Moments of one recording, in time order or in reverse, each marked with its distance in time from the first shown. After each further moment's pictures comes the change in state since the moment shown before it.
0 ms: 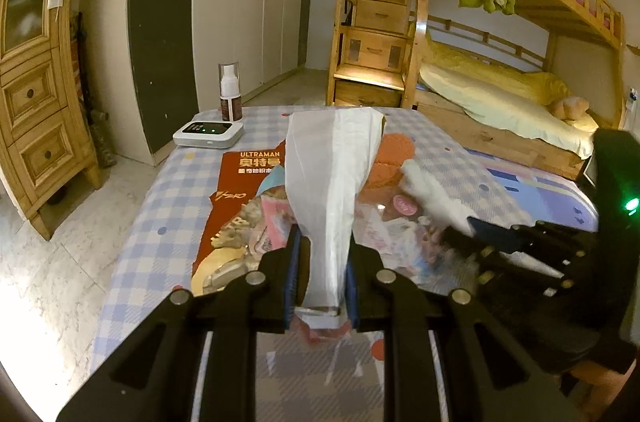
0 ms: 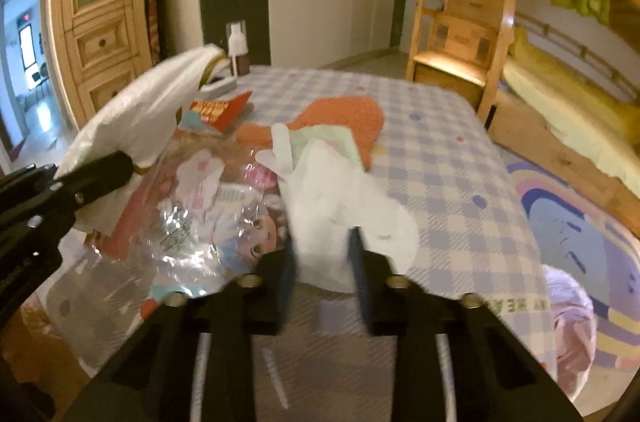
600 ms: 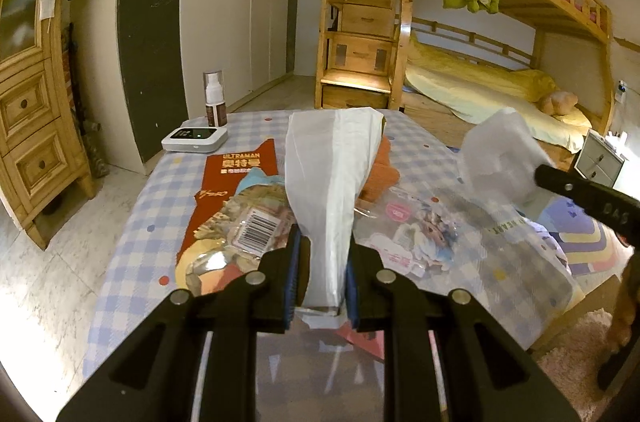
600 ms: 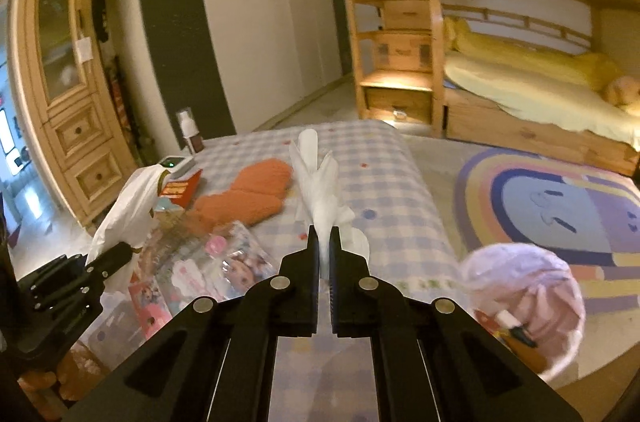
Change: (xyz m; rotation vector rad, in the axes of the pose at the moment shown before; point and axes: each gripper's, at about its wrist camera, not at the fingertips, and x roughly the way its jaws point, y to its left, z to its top) left arm -0.014 -0.022 -0.008 0.038 -0.022 -0.021; right arm -0.075 -0.072 0.000 0.237 -0.102 -0.056
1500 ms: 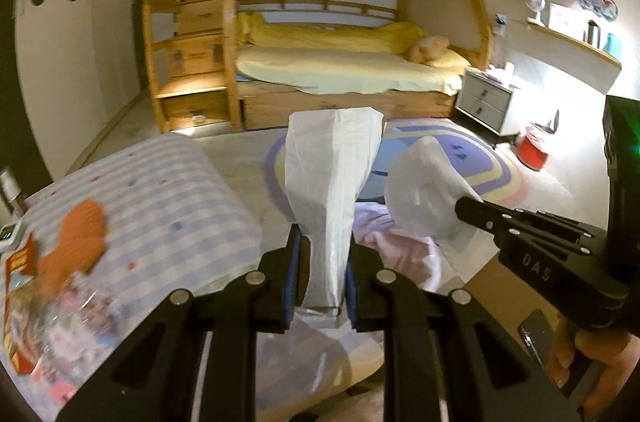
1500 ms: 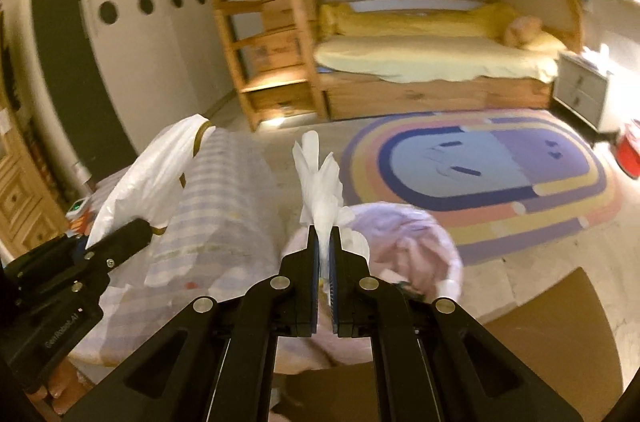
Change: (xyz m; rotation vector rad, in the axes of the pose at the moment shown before) left arm 0.022 -0.247 0.031 0.292 0.060 -0.426; right arm -0.078 -0.175 -0.038 0.262 -0.005 -0.269
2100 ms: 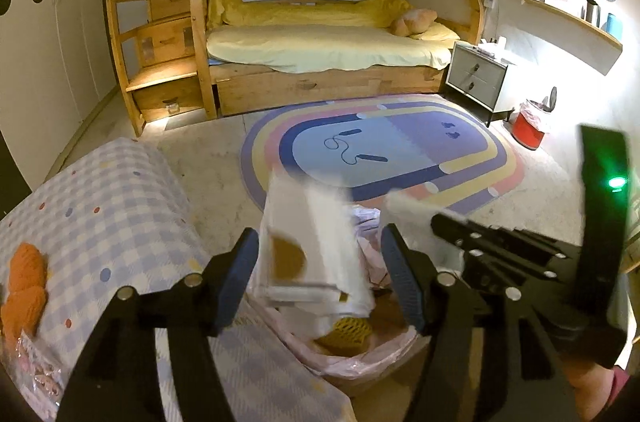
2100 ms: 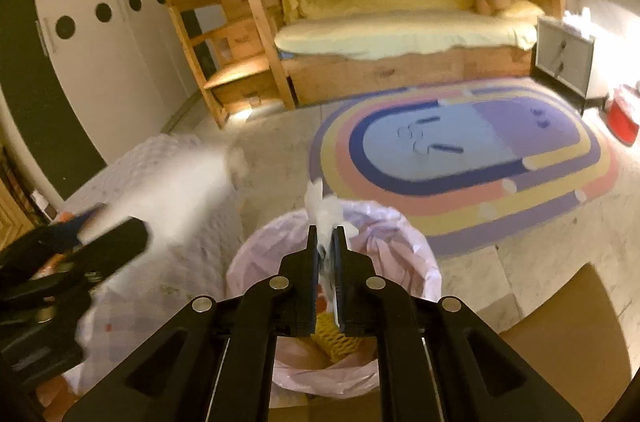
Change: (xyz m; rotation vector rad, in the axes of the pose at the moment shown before) left arm 0.081 -0.024 0.029 0.034 0.092 -0.033; right arm 0.073 -0.061 0.008 0.098 0.073 -0.049
